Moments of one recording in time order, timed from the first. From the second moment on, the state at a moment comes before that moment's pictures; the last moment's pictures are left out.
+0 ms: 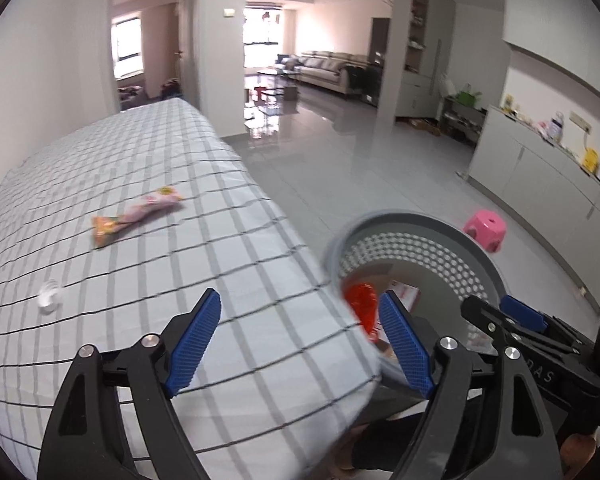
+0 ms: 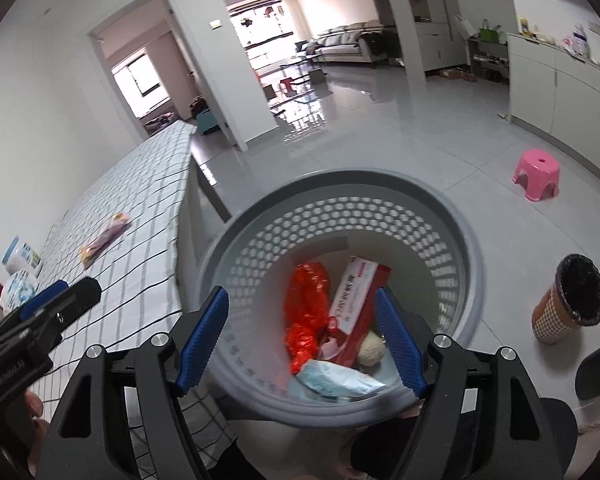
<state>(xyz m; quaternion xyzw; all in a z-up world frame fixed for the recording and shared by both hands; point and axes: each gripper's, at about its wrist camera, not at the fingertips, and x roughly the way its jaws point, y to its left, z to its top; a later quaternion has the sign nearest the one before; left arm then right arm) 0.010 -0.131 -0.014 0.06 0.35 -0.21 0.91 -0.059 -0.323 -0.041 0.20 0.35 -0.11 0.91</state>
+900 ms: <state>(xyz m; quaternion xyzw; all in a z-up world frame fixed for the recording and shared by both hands) 0.058 0.073 -0.012 0.00 0.34 0.01 0.94 0.037 -0.174 -0.027 0.11 0.38 0.06 0.92</state>
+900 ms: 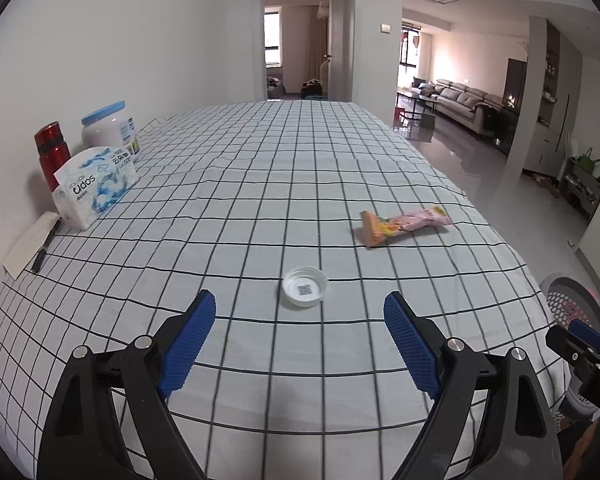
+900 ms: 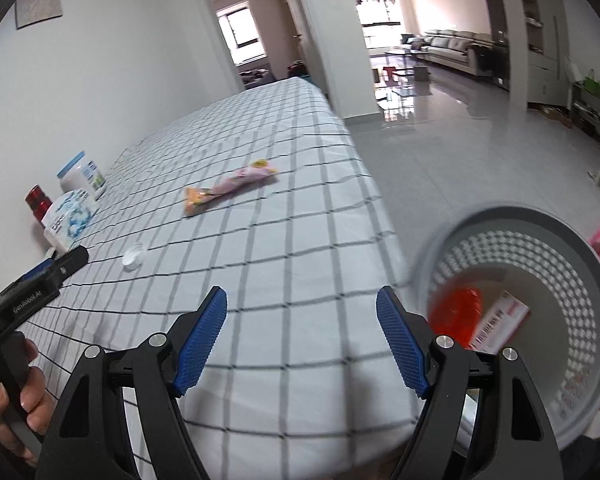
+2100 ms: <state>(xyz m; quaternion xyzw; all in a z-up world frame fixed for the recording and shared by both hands) 0.146 0.074 -0.070 0.01 0.45 0.00 0.90 0.107 -0.125 -0.040 0.11 0.40 0.11 0.90</state>
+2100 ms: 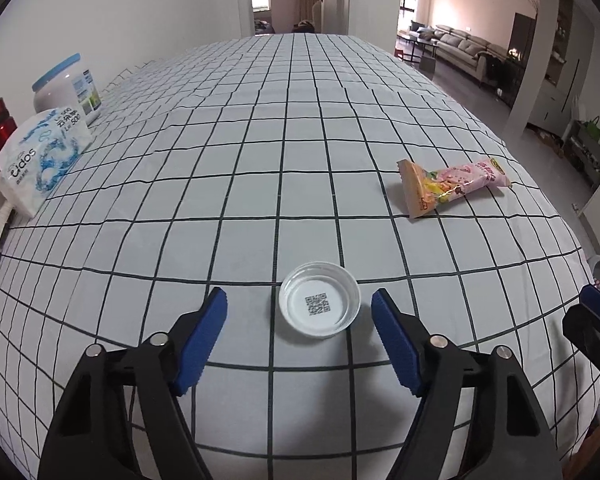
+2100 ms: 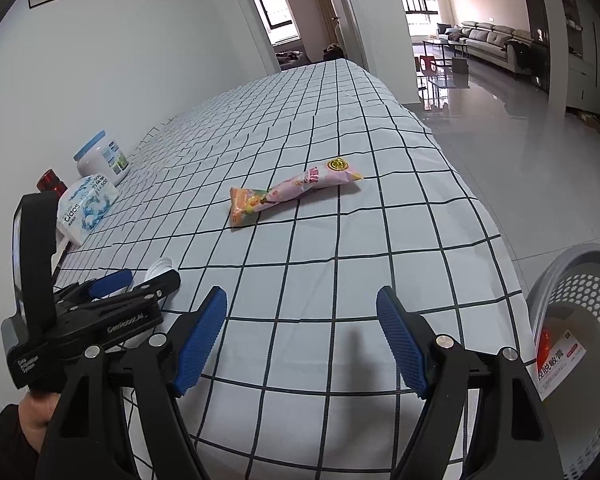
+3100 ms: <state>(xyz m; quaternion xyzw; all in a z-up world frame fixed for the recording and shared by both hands) 0.129 0.116 -0.031 -0.02 0.36 0.04 0.93 0.183 -0.083 -0.038 0.13 0.43 0.06 0.89</state>
